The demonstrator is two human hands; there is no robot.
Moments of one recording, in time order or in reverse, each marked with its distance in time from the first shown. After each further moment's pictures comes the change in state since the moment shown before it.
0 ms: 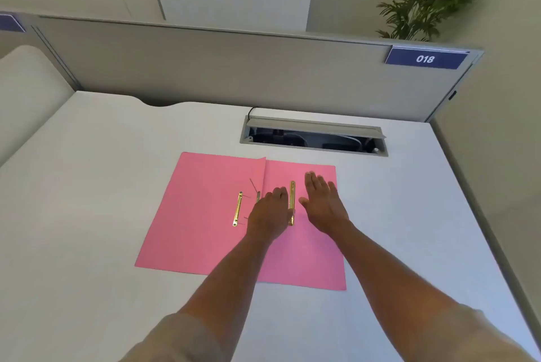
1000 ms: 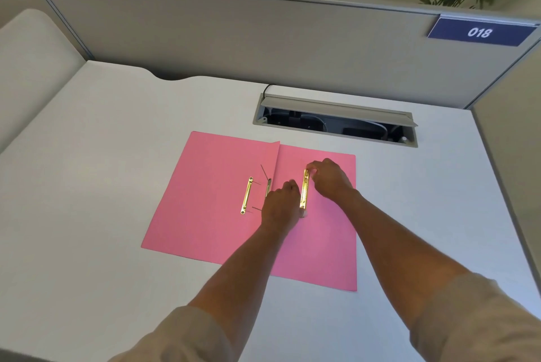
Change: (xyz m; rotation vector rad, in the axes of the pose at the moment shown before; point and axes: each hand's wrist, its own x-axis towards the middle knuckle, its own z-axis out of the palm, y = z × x) left_hand 0.014 0.004 0.014 -0.006 -0.150 -0.157; right_hand 0.071 0.002 0.001 0.291 -0.087 0.061
